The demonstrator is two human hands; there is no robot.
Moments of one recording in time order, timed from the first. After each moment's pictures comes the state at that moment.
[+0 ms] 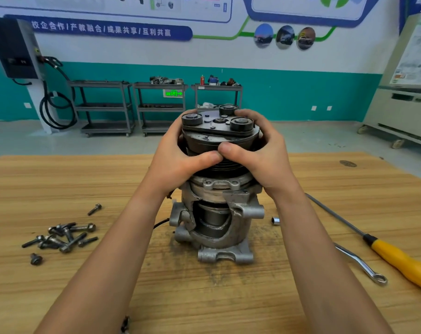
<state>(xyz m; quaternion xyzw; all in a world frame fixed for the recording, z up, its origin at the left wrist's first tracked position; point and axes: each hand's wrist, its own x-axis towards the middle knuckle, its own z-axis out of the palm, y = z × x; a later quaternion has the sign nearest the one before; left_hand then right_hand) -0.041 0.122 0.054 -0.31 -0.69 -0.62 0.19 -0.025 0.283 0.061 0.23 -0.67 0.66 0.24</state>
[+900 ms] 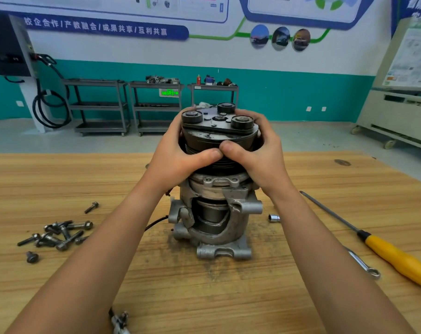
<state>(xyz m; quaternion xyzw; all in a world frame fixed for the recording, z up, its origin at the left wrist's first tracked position) -0.046 0.120 0.051 -0.32 -0.71 -0.60 0.19 -0.028 0.281 0.054 0.24 -0.69 0.62 0.29</state>
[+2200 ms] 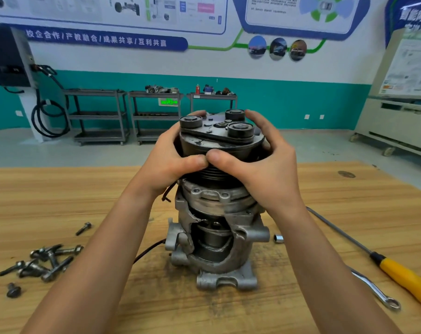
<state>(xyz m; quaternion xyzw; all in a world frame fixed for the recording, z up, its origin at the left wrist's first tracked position) -0.078 0.112 0.066 -0.38 -0.67 -0.62 0.11 -0.016 0.270 0.068 0.13 -0.71 0.61 0.33</state>
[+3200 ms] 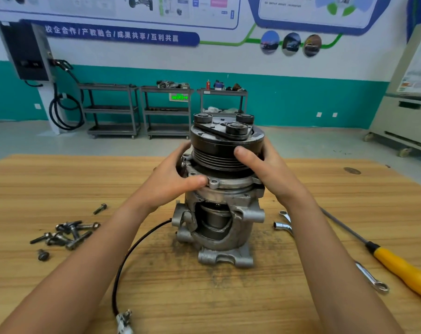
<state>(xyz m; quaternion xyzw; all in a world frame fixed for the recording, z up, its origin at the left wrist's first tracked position) -0.046 0.095 0.030 -0.24 -0.79 -0.55 0.07 -0.026 0.296 0.056 0.23 -0.75 0.61 0.13</state>
